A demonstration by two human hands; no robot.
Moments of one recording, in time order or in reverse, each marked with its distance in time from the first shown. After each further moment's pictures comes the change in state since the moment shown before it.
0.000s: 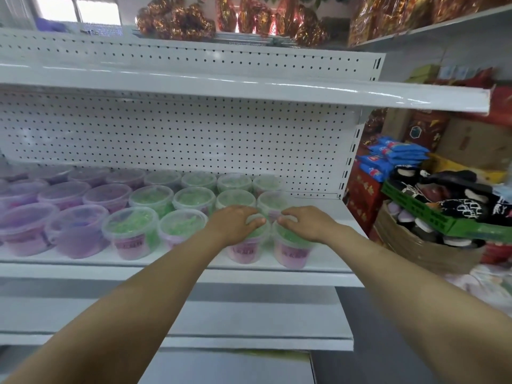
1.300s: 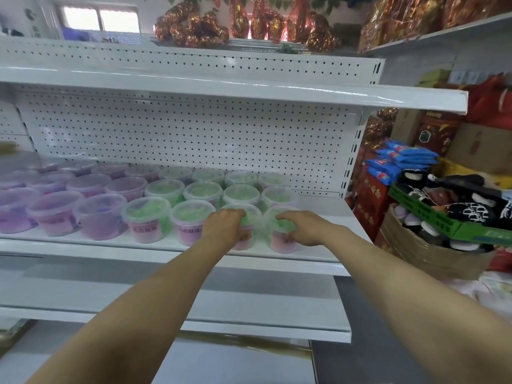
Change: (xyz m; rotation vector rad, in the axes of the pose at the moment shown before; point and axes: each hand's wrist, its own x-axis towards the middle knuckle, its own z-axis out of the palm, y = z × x) left_hand -0.046 0.008 0.009 0.200 0.137 -0.161; right_hand -0.038 -0.012 0.003 -0.013 -0.124 -0.098
